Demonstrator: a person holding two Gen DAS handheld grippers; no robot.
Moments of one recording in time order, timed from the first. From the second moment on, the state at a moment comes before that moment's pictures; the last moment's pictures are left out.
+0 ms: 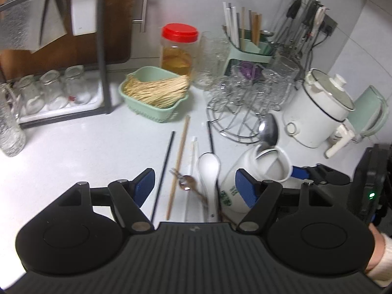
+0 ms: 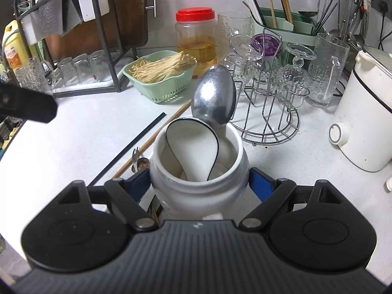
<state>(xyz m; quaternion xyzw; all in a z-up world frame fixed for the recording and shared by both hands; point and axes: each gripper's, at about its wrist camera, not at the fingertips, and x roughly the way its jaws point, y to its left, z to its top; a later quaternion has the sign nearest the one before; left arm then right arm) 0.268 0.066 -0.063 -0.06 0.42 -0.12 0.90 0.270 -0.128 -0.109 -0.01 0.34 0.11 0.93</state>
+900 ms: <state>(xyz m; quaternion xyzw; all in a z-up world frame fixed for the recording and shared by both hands) 0.281 0.080 -0.118 -0.07 0.47 -0.09 0.87 0.259 -0.133 -0.113 -0.01 0.33 0.09 0.94</state>
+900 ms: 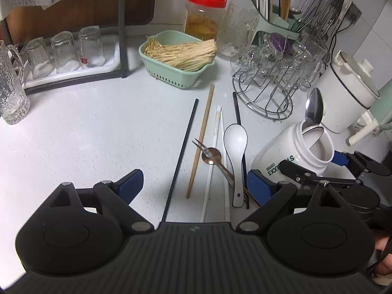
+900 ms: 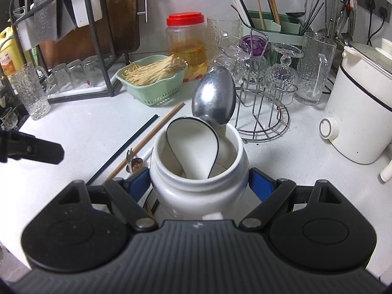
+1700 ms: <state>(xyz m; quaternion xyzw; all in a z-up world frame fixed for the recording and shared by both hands) 0.307 0.070 -0.173 -0.03 0.48 -0.08 0.87 0.258 -0.146 -0.115 -0.01 0.32 0.10 0.94</state>
